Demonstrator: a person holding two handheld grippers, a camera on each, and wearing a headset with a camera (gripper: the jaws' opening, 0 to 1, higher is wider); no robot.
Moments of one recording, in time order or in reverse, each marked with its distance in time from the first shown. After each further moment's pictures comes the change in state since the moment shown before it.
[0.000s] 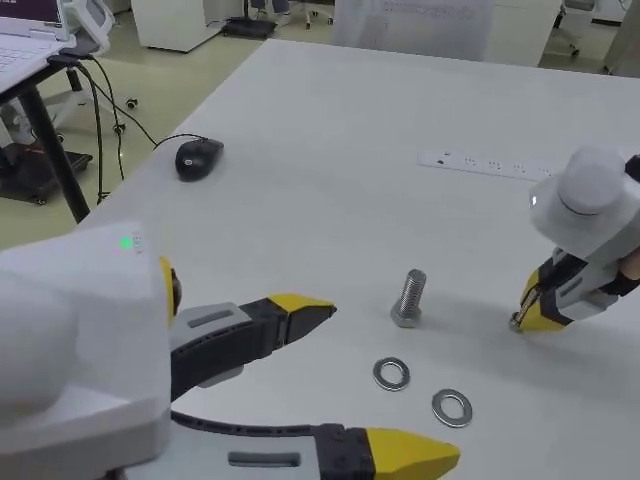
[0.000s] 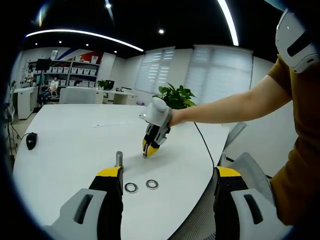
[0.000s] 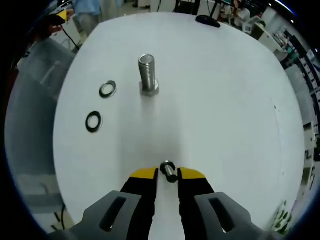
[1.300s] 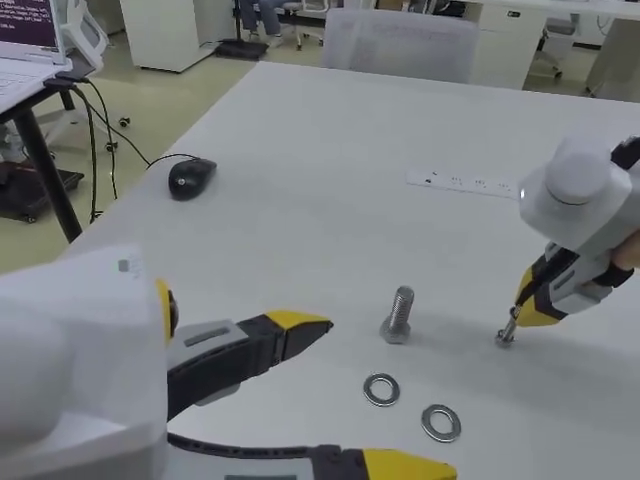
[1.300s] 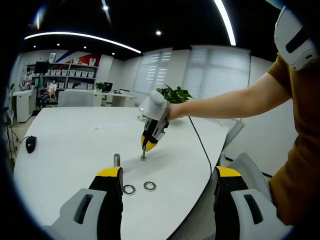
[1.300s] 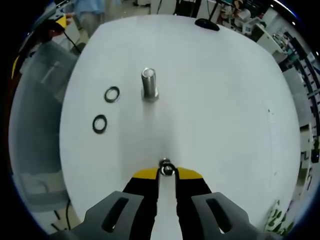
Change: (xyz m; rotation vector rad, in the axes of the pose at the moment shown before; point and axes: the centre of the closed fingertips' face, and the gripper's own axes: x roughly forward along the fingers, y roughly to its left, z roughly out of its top) left arm 0.000 -0.007 0.004 0.019 -0.007 -0.011; right arm -0.023 -0.004 0.008 -0.016 0.028 -0.014
